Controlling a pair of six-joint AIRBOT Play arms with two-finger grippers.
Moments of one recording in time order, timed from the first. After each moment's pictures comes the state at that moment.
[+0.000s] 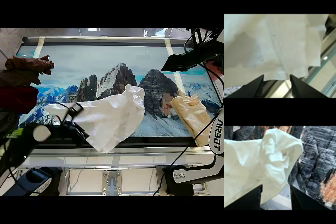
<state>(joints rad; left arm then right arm) -0.48 -0.72 0.54 1.18 -0.96 -1.06 -0.07 -1.55 2.01 -1.15 1.65 1.35</state>
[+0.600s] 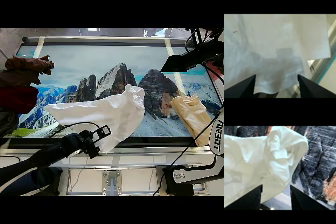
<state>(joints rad) -0.97 -0.98 0.51 1.65 -0.75 -1.46 -0.07 -1.54 2.01 -1.13 1.67 1.35</state>
